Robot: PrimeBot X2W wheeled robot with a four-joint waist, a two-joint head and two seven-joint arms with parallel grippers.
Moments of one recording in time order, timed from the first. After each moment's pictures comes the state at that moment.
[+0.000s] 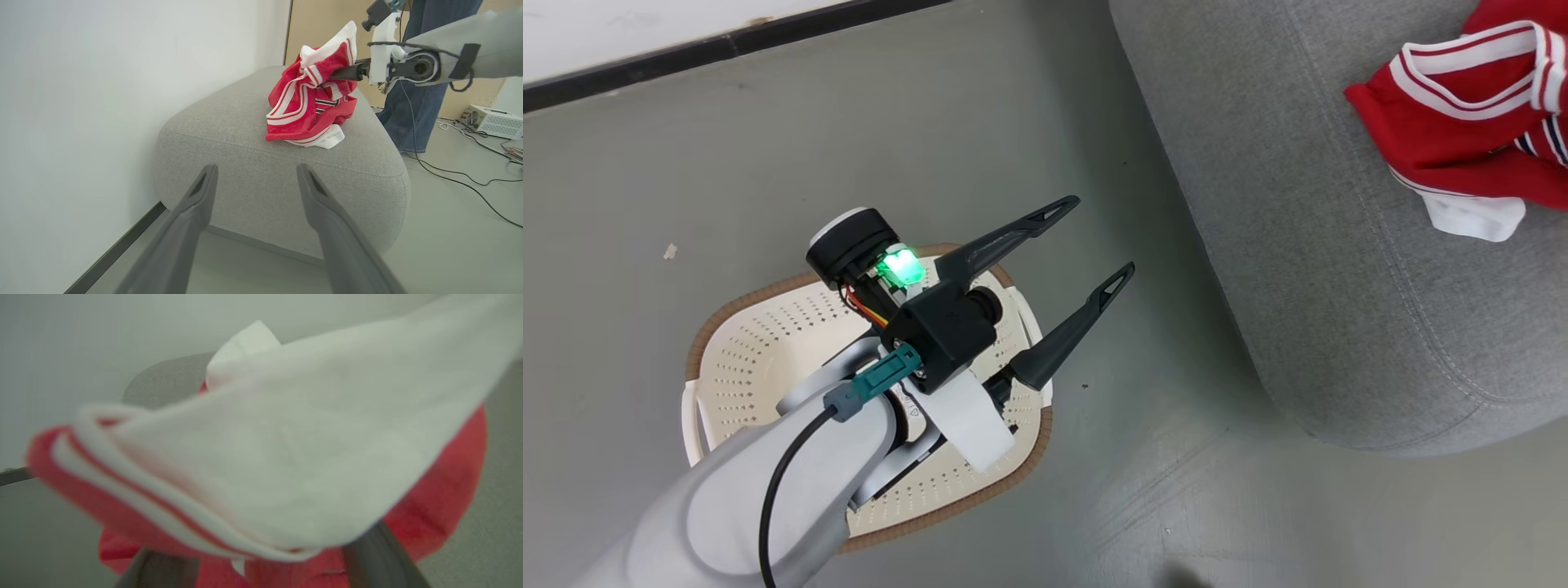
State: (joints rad) left arm -0.75 0.32 -0.85 -0.05 -0.45 -0.06 -0.12; right arm -0.76 -0.46 0.09 0.71 0.44 0.13 -0.25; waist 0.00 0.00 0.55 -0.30
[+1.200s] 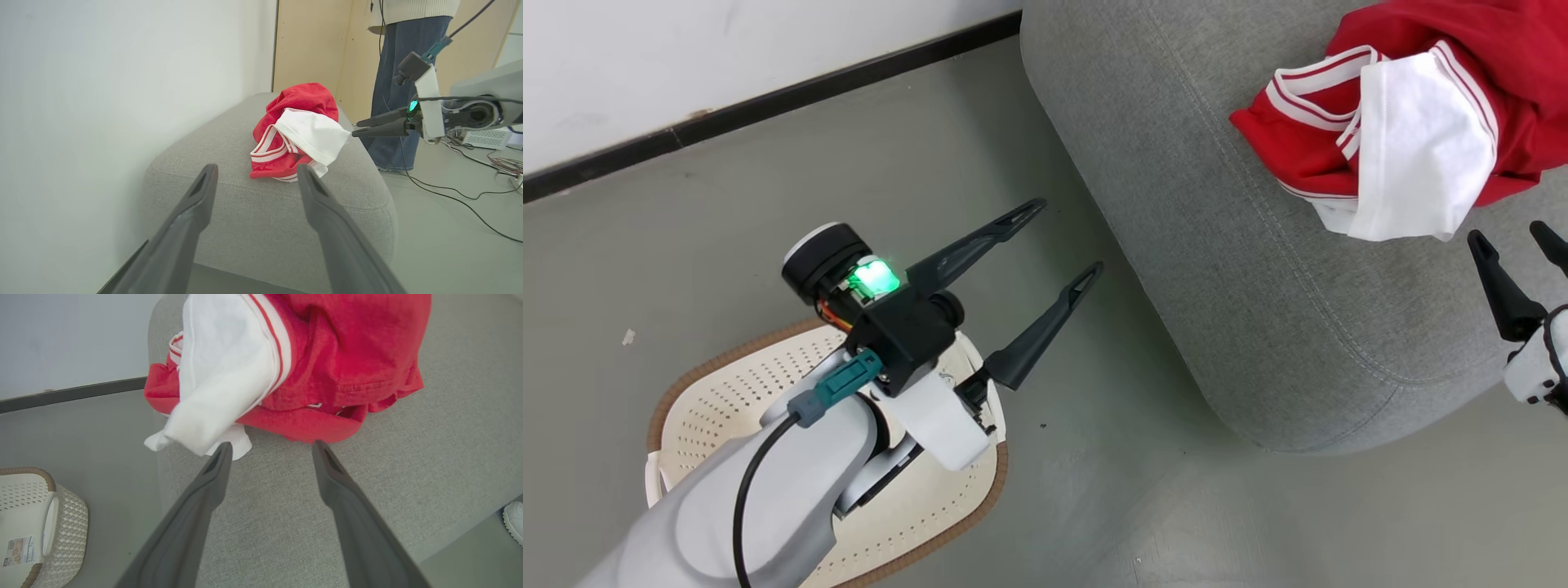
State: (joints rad) left arm -0.71 0.32 -0.82 -0.01 -0.48 -0.05 -0.19; right arm -0.50 -0.53 0.32 0.50 0.57 0.13 -0.18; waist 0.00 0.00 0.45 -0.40
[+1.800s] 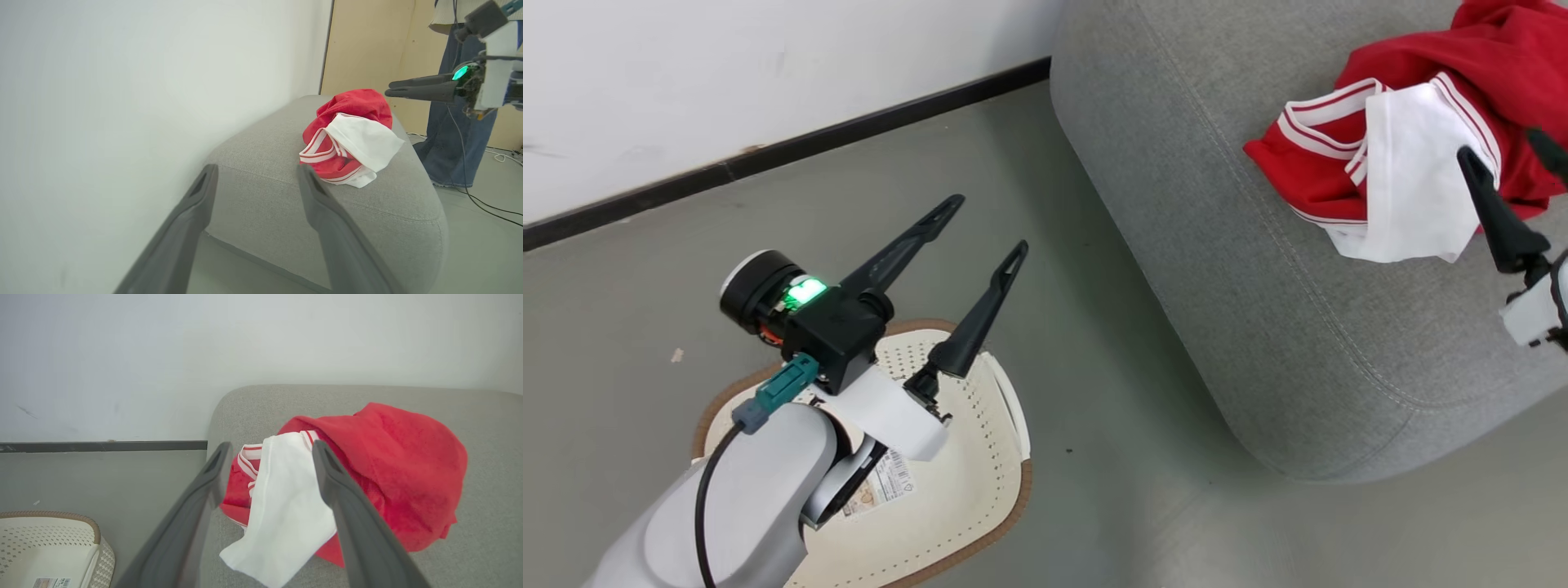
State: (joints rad) left arm -0.63 0.34 -0.74 0.03 -0.51 0.02 -0.23; right arm -0.55 -0.58 0.34 0.30 0.55 0.13 -0.20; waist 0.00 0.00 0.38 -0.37
